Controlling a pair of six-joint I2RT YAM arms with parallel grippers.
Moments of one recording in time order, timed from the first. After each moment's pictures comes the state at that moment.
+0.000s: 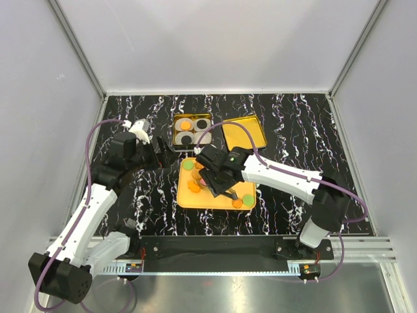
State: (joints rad) left arm -0.27 0.93 0.86 -0.52 0.23 -0.45; right arm 1.03 1.67 1.39 -0.92 0.14 0.39
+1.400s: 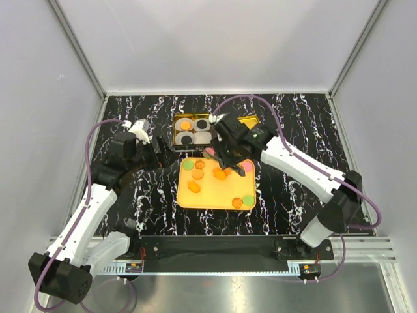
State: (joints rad) left arm -0.27 0.93 0.86 -0.52 0.23 -0.45; right arm 0.85 1.61 1.56 -0.97 0.12 0.33
